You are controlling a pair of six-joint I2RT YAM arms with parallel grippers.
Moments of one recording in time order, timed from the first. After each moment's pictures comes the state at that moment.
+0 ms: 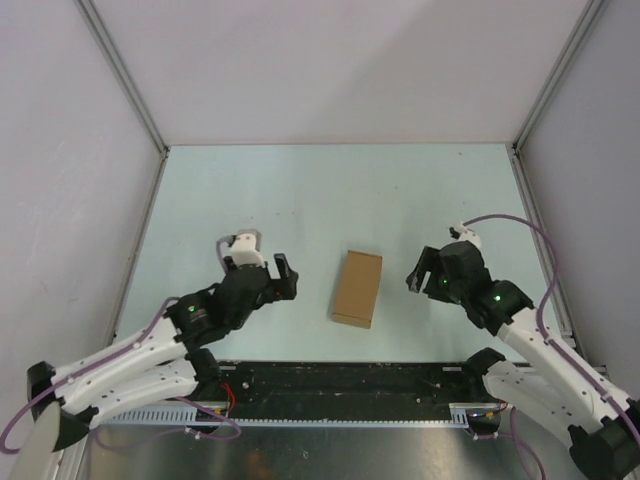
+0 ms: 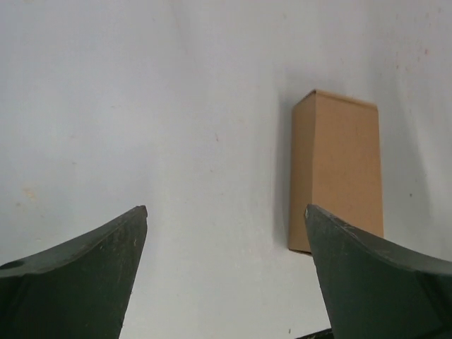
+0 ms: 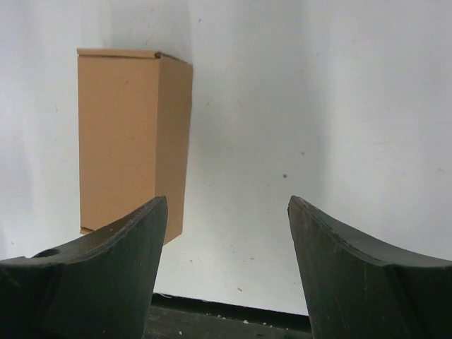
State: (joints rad) left arm -0.96 0.80 0.64 -0.45 -0.53 -0.71; right arm 0.56 0.82 0.67 -0.63 0.16 0.71
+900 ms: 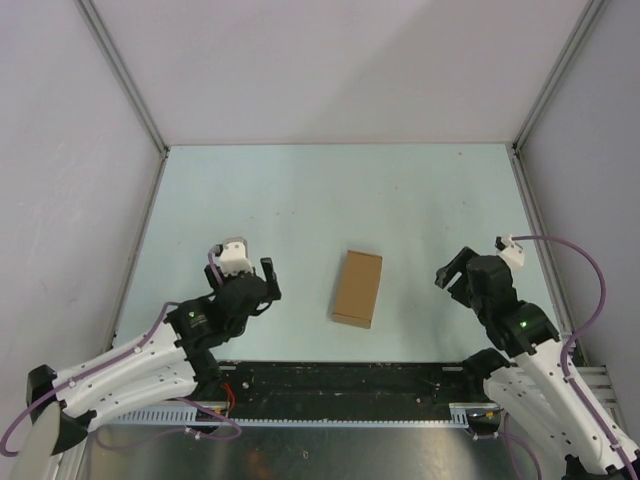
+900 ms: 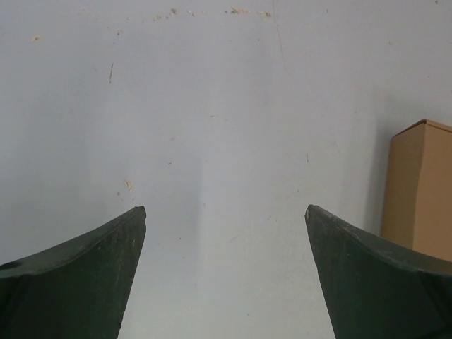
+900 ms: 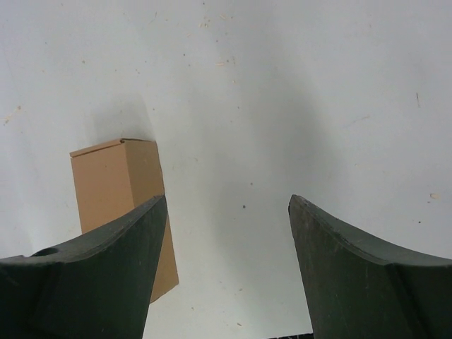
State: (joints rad) left arm -0.95 0.72 0.56 -0.54 -0.81 -0.72; right arm 0.43 0.57 0.63 -0.75 0.36 0.85
